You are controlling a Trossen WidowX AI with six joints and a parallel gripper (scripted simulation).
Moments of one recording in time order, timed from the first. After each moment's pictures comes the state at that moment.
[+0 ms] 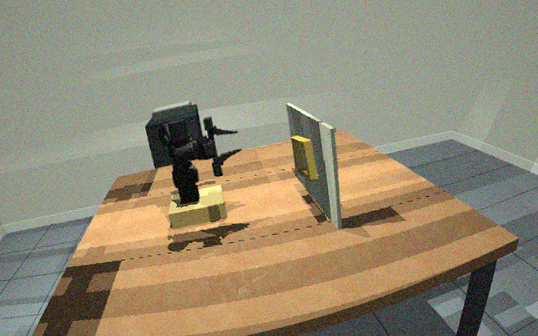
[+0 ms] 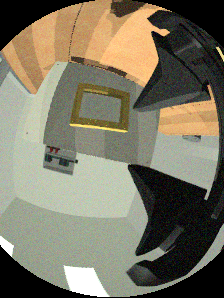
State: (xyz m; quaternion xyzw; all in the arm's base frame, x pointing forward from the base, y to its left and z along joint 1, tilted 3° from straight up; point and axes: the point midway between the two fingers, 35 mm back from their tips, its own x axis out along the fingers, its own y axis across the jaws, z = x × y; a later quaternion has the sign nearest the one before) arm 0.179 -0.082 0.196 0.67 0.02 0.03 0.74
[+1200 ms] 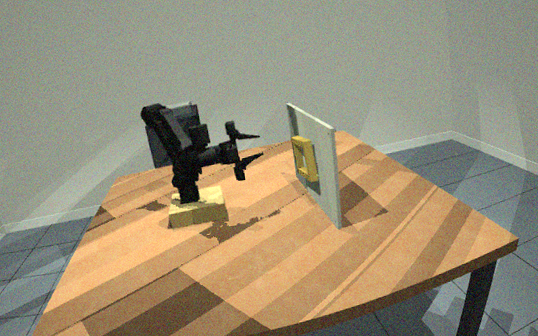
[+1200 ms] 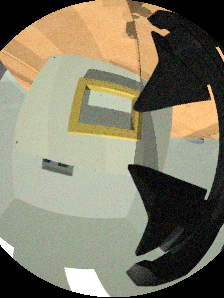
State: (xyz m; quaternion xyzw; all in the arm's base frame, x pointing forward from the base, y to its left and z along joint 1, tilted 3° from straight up) arm 0.246 -0.086 0.171 0.67 0.02 0.04 0.74
